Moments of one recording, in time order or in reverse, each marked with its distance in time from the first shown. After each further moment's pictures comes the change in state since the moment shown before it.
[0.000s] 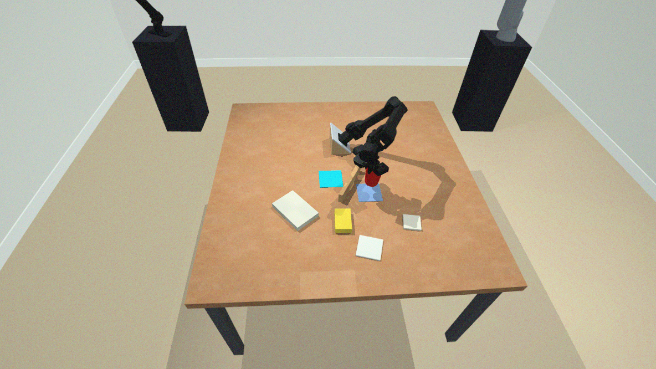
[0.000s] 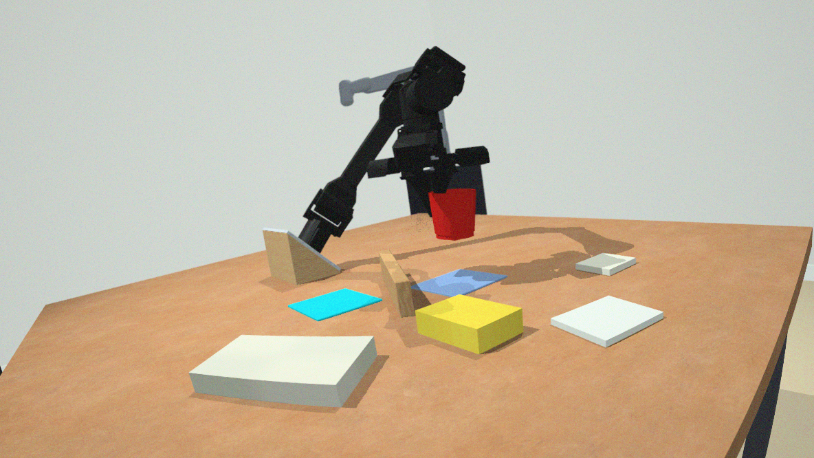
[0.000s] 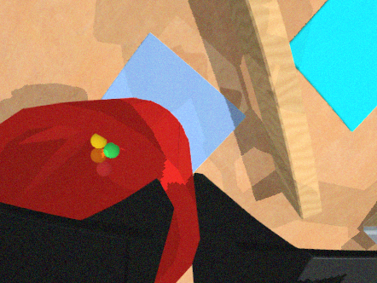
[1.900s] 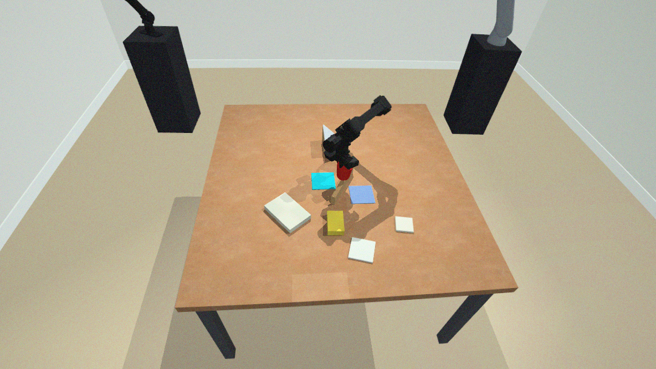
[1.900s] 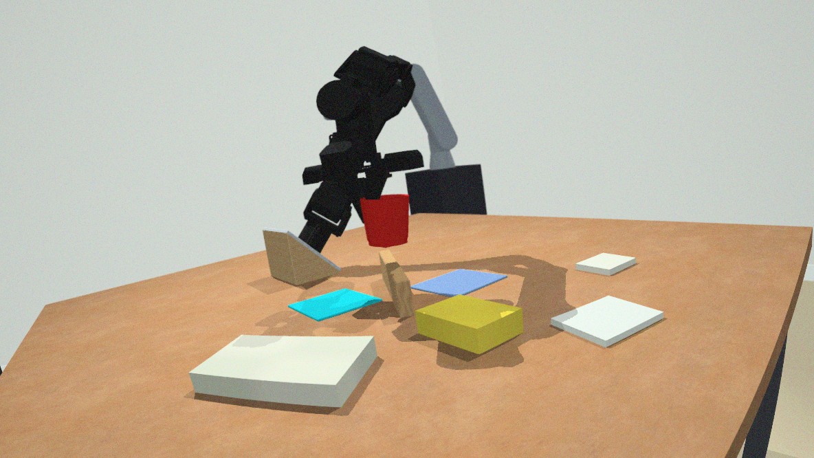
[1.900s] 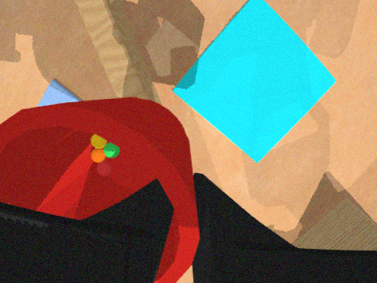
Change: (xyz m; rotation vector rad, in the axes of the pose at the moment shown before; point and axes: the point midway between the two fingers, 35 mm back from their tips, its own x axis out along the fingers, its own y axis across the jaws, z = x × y) arm -0.007 -0.090 0.053 0.001 -0.006 -0.006
